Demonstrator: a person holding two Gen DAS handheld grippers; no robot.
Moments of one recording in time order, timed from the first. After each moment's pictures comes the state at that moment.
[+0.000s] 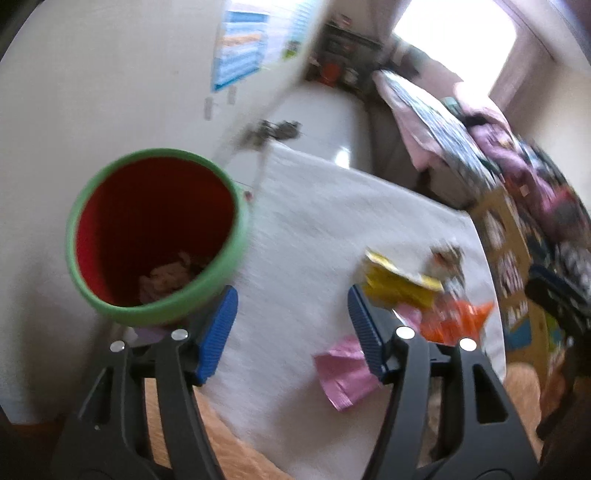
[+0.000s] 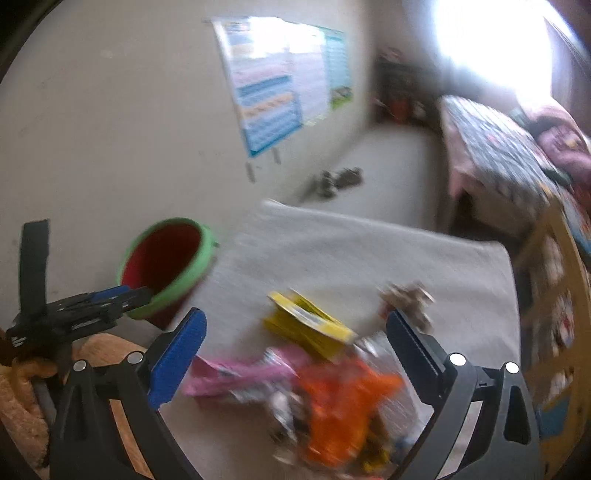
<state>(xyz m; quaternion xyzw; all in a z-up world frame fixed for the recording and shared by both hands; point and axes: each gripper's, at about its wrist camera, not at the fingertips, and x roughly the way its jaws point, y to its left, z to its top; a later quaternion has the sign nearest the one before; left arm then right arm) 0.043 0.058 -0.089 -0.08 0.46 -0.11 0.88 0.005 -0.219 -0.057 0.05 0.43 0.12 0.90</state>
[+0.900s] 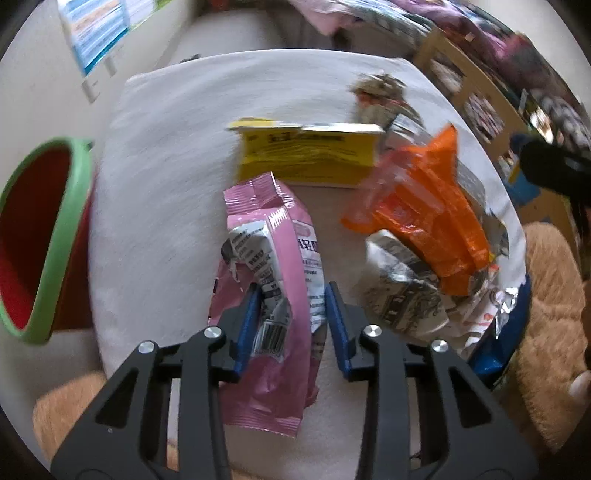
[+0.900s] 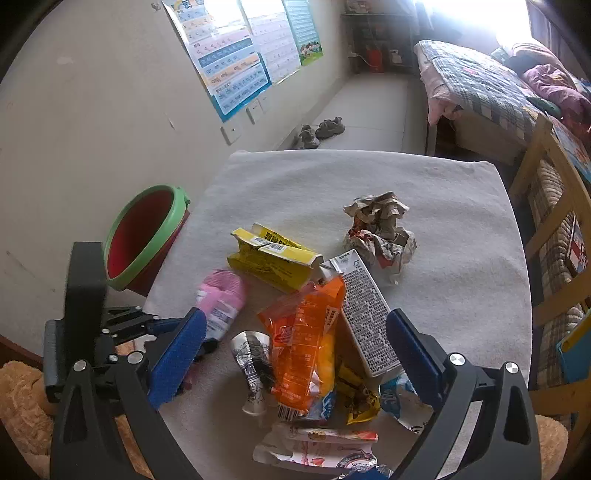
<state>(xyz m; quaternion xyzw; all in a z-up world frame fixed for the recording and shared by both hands) 0.030 -0.047 -0.163 0.08 0.57 -0.23 0.79 -0.009 -0.242 -0.094 0.09 0.49 0.11 0.86</state>
